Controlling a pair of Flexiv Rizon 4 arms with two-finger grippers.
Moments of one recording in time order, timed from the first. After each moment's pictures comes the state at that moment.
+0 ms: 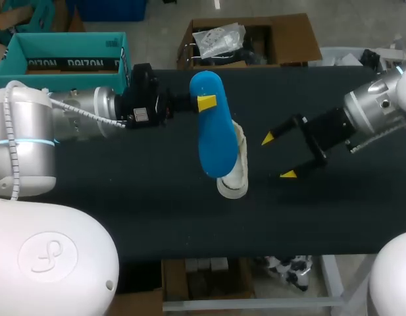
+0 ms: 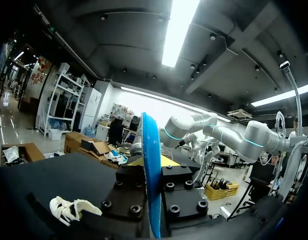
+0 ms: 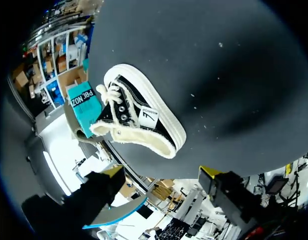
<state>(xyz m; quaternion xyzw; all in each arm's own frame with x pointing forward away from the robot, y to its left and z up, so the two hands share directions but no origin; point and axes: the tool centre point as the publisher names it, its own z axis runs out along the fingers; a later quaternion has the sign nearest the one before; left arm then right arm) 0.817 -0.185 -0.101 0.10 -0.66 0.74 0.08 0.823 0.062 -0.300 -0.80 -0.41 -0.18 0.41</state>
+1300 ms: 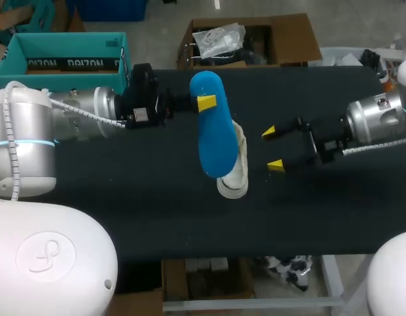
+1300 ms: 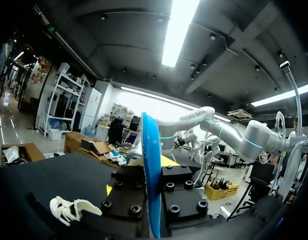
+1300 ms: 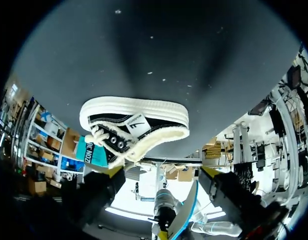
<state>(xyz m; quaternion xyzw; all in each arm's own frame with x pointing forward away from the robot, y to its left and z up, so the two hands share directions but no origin) 0.817 -0.185 -0.100 0.10 -0.66 0.74 0.08 0.850 0.077 -0.287 -0.83 -0.04 -0.03 0.55</state>
